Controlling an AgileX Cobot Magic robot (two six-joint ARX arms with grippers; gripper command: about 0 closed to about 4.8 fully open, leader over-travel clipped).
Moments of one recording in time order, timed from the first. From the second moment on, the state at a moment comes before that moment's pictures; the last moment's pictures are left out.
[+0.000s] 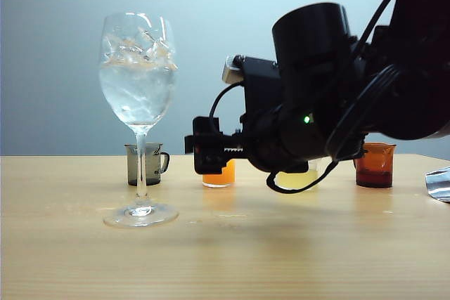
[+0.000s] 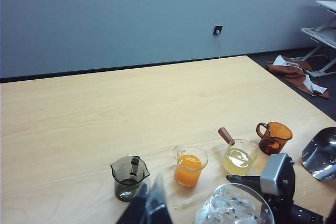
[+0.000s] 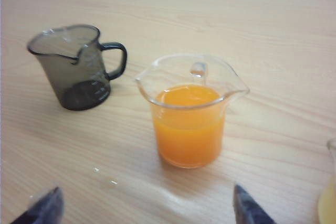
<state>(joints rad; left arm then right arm) -0.14 0.67 0.90 -0.39 0.38 -0.04 0.76 1.96 0.68 1.09 0.27 0.12</state>
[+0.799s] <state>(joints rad) -0.14 0.67 0.90 -0.39 0.38 -0.04 0.73 2.09 0.84 1.08 0.29 0.13</state>
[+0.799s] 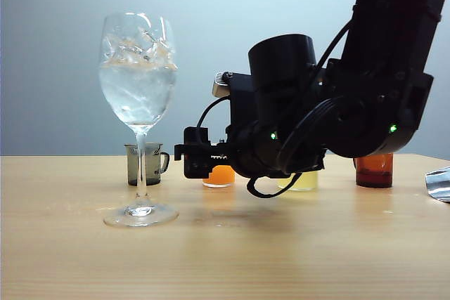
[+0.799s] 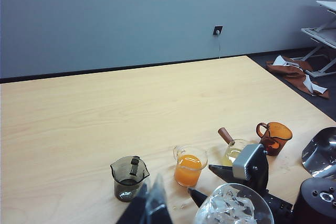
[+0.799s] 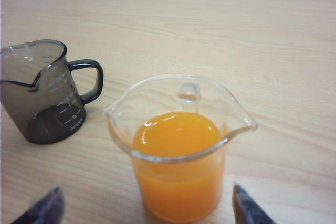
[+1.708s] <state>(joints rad) -0.14 0.67 0.90 -0.39 0.38 -0.04 0.73 2.17 0.94 1.01 0.33 0.16</state>
